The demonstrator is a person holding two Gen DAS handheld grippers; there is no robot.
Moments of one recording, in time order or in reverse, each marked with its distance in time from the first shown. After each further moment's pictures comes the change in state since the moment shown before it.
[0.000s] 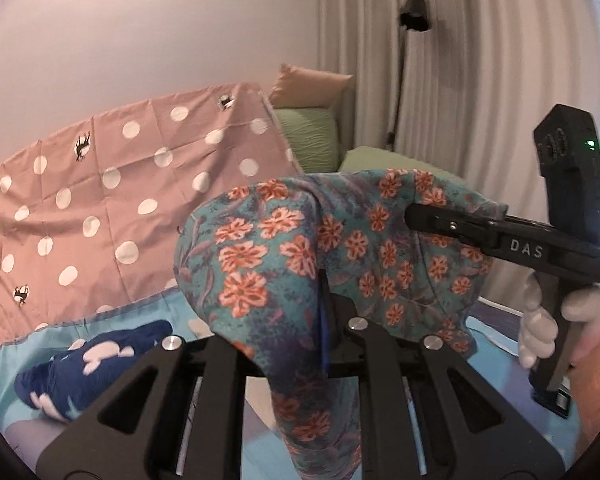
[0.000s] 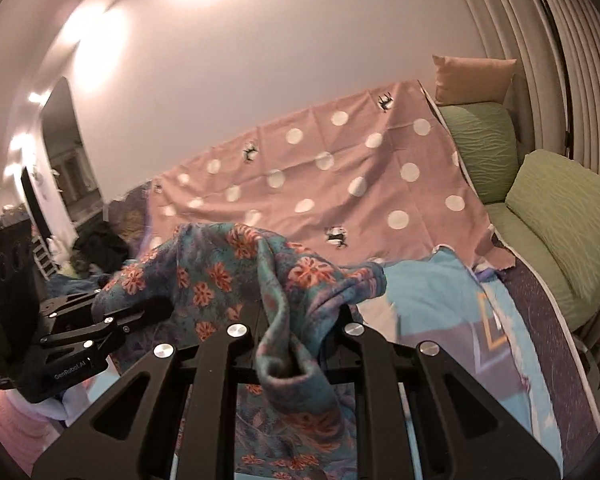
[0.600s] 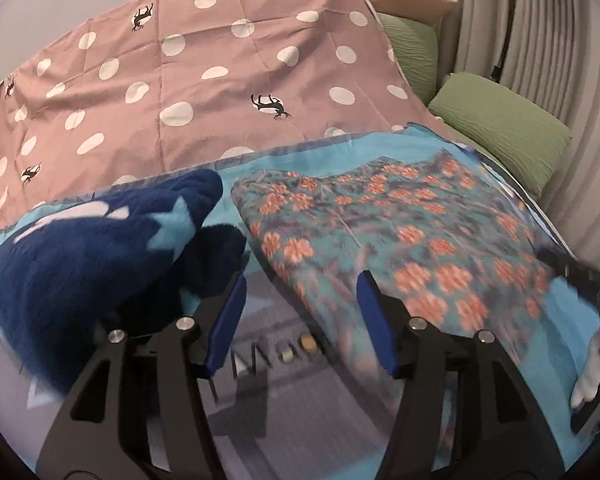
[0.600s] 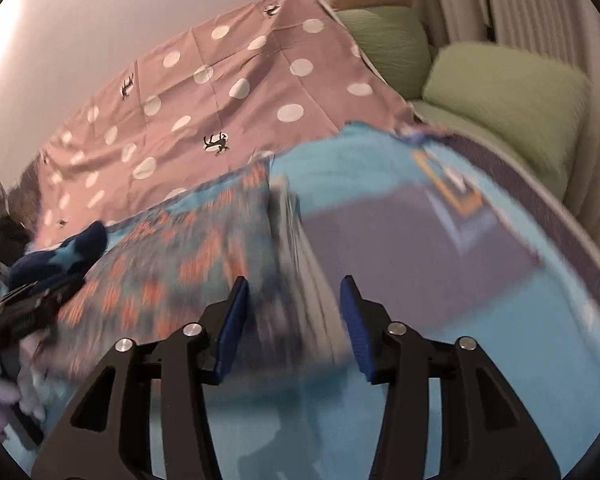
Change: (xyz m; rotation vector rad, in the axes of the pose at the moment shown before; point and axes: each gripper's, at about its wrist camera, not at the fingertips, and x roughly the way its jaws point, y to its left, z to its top) left arm 0.124 0.086 -0.143 -0.152 0.239 0.214; right arm 0.109 -0.106 -0.174 0.206 0.159 -0.301
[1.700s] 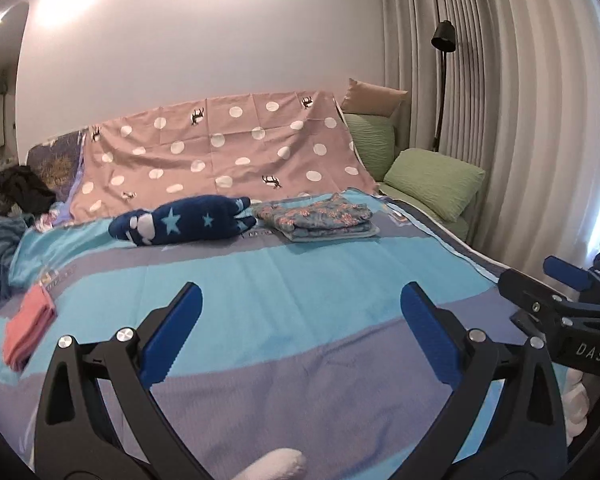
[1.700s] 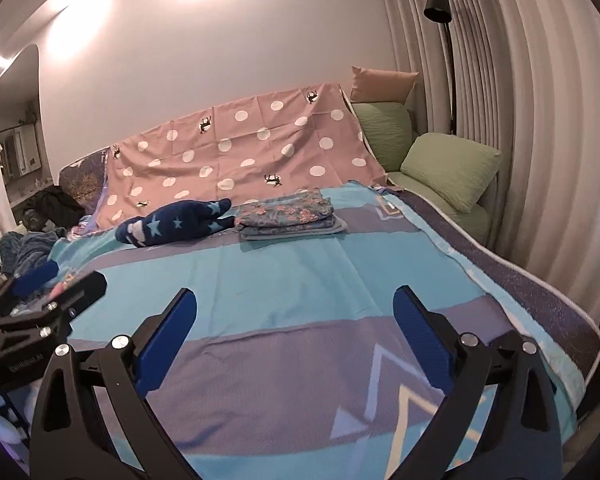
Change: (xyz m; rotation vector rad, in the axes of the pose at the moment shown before) left arm -0.410 -0.107 -0.231 -0.036 -0.331 0.041; right arm -0.403 0.102 -0.197 -0.174 -0.243 -0.032
